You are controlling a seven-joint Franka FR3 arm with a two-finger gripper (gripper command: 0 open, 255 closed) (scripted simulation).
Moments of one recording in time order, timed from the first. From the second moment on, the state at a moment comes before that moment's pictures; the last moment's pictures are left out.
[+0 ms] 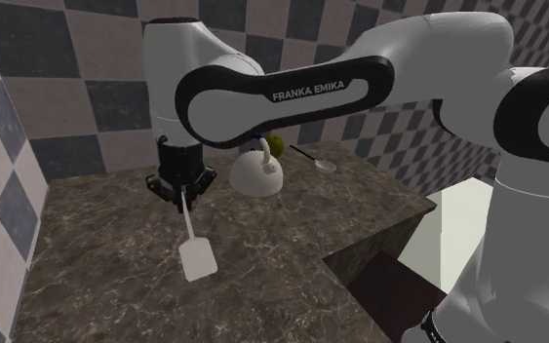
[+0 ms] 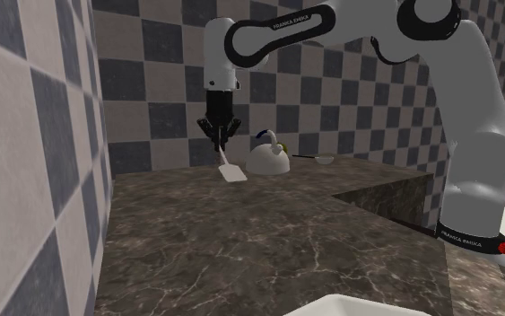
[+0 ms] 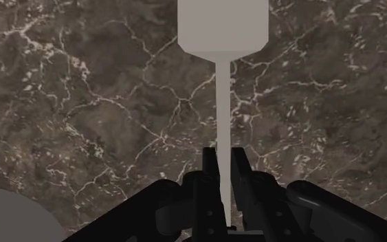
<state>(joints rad) 0.15 0.32 0.57 -1.59 -0.24 1.90 0.99</state>
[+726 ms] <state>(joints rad) 0.08 0.23 0.56 -1.60 -0.18 1.84 0.90</state>
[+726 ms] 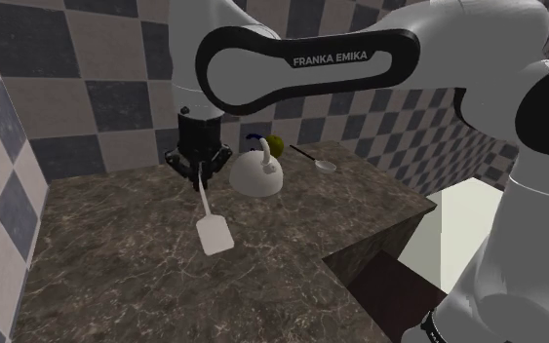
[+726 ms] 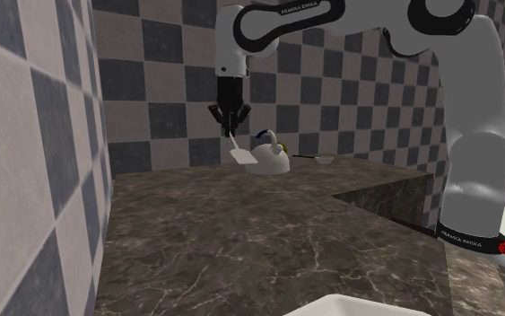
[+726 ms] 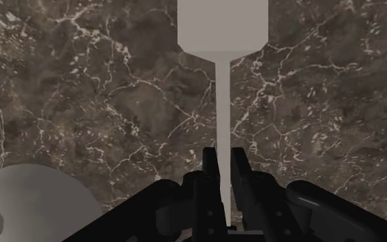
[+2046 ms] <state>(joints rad) -0.21 -0.04 0.35 -1.90 -0.01 1.93 0.38</state>
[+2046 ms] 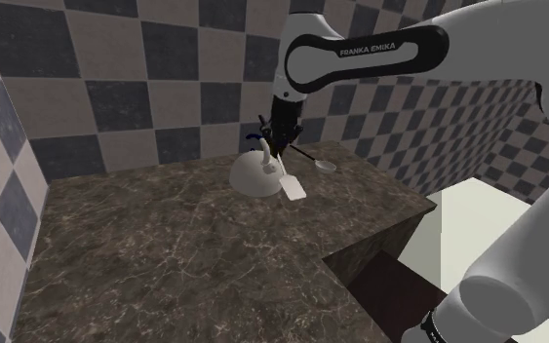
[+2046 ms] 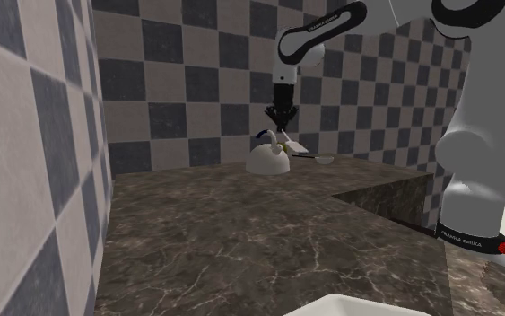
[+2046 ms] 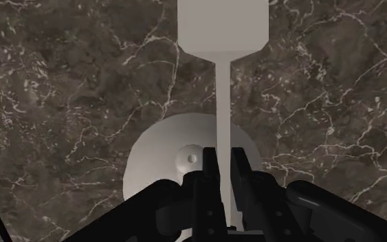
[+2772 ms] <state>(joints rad) -0.33 -0.01 0.22 -1.87 -0.01 1.93 0.12</state>
